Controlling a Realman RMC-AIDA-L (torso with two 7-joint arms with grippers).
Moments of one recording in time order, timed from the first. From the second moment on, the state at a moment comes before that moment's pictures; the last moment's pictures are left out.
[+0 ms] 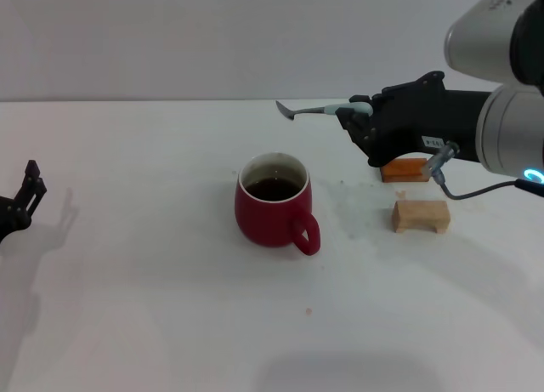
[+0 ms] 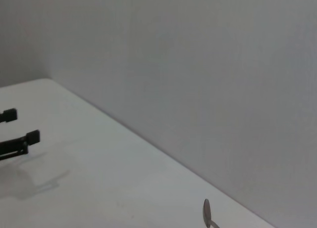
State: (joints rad) left arm -0.26 -2.07 -1.06 -0.23 2.45 1.15 -0.05; right arm 0.23 2.07 1.38 1.98 -2.60 1.06 -0.39
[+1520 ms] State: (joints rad) left arm -0.27 -2.07 -1.06 -0.23 2.45 1.15 -0.05; right arm 0.32 2.08 1.36 1.94 -2.65 1.18 -0.37
